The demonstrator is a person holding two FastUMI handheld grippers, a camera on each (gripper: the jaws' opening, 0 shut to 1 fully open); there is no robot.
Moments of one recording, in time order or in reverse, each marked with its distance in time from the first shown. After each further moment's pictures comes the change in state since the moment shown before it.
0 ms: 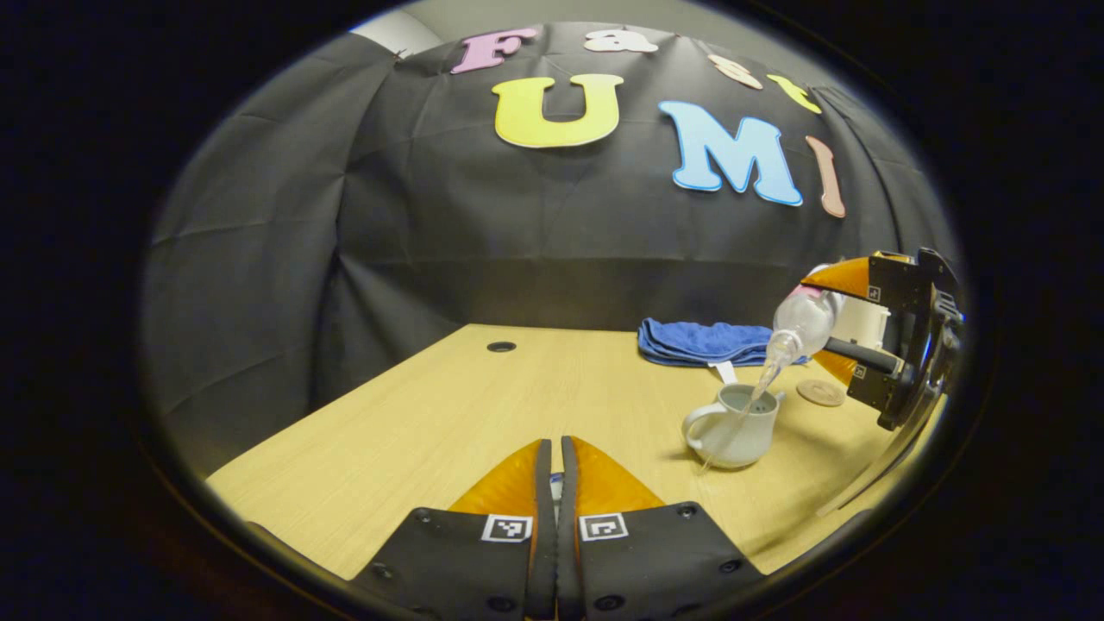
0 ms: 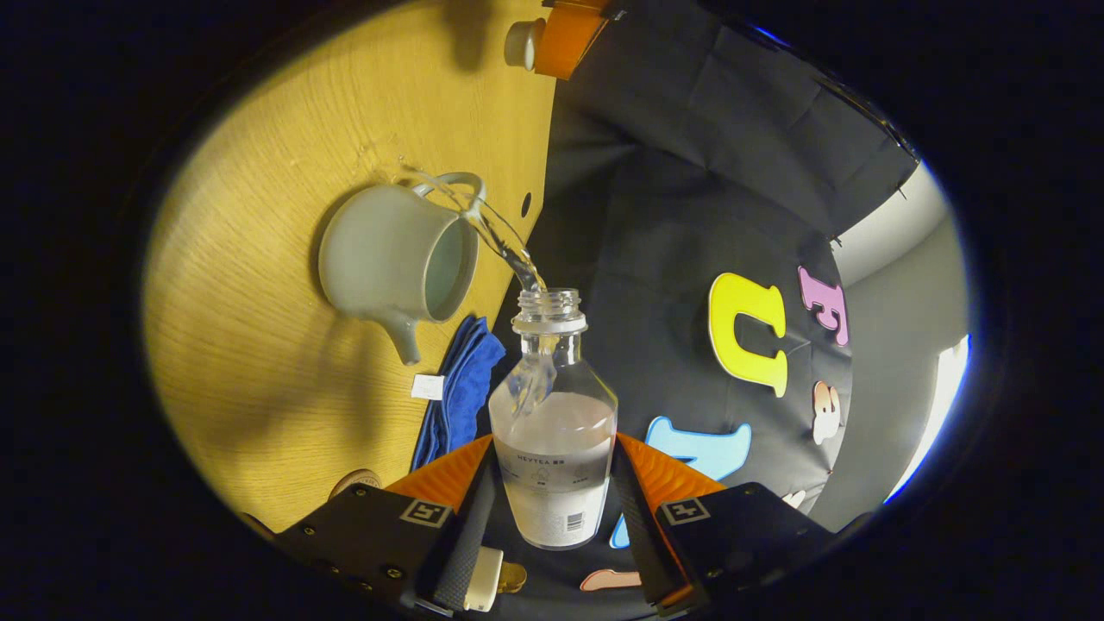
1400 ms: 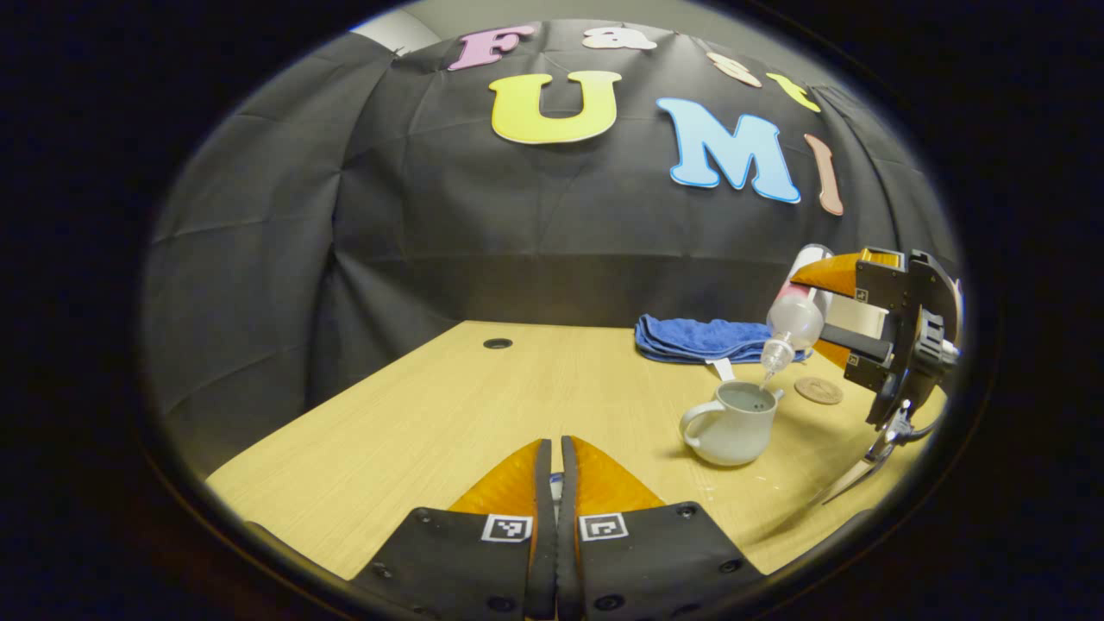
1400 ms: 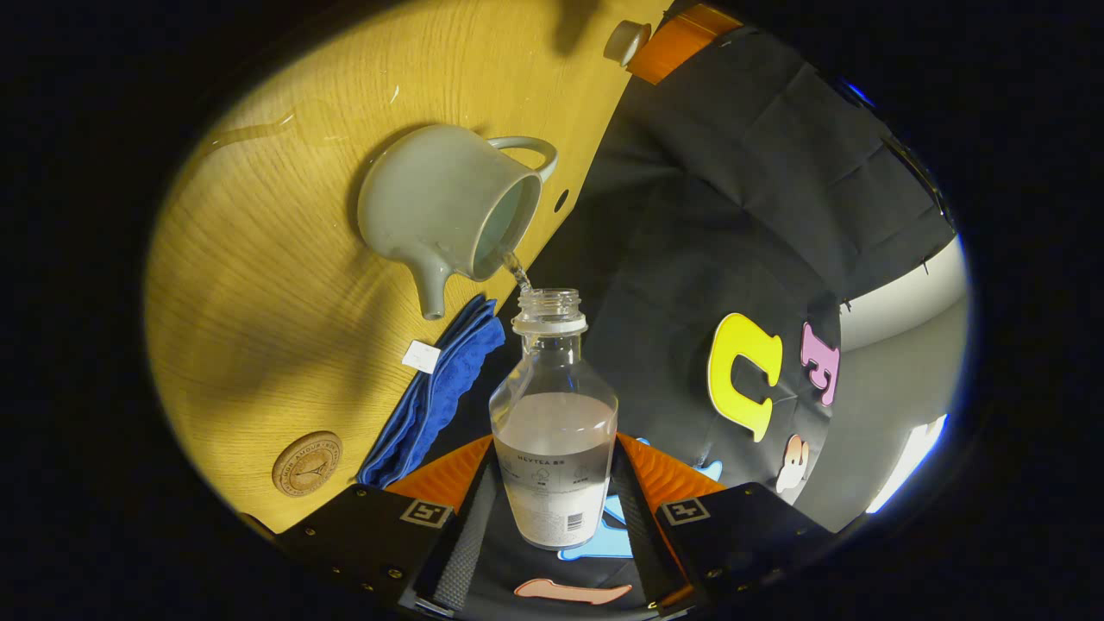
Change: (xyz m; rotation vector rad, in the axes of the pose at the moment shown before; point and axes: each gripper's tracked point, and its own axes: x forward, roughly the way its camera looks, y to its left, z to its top) left arm 0.004 -0.002 -0.002 0.004 0.015 -0.010; right arm 0.014 -0.002 -0.003 -0.246 -0.023 -0.026
